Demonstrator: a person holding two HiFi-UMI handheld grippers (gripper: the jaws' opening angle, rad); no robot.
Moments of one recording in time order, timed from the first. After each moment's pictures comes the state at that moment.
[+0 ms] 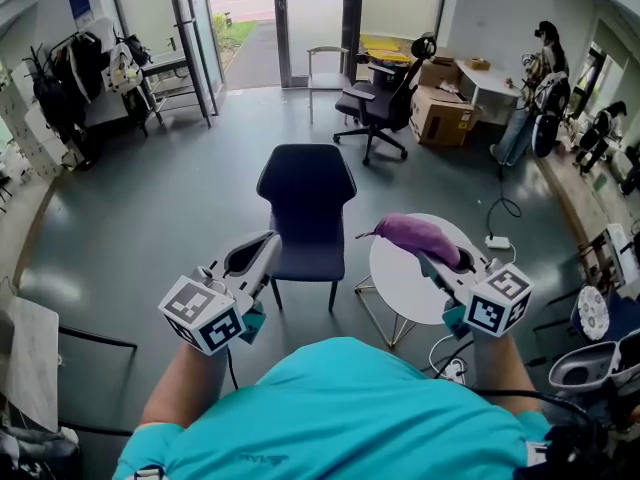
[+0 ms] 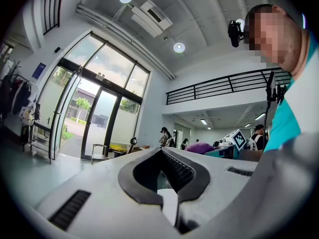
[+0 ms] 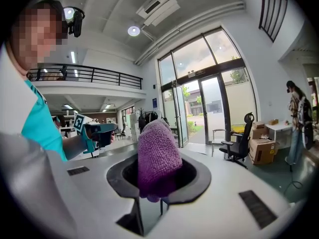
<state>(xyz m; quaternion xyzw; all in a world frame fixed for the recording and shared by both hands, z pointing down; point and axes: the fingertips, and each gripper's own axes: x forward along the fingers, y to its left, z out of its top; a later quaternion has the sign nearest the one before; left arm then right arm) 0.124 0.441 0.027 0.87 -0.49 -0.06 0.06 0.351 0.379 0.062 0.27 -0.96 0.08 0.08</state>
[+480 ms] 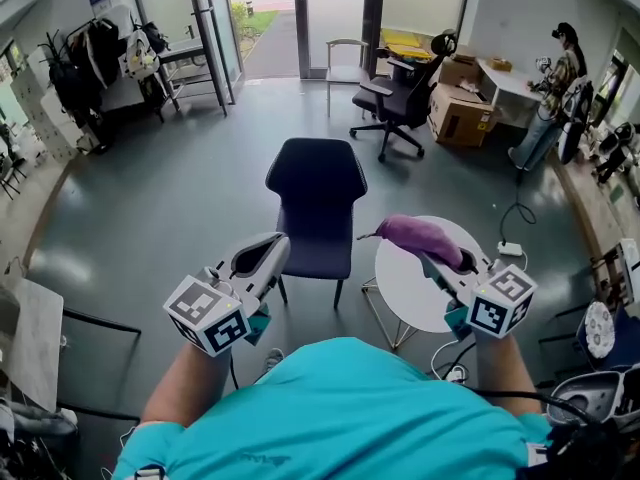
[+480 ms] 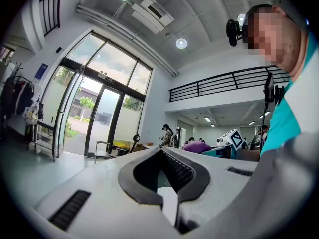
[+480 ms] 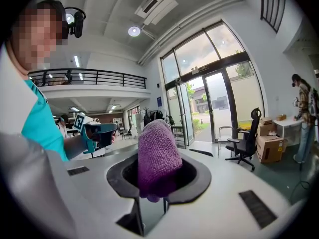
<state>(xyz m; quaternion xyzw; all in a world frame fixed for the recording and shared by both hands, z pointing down) 0.150 0.423 0.043 0.86 -0.51 -0.05 0.07 0.361 0.348 0.082 0.23 -0.96 0.10 0.08</state>
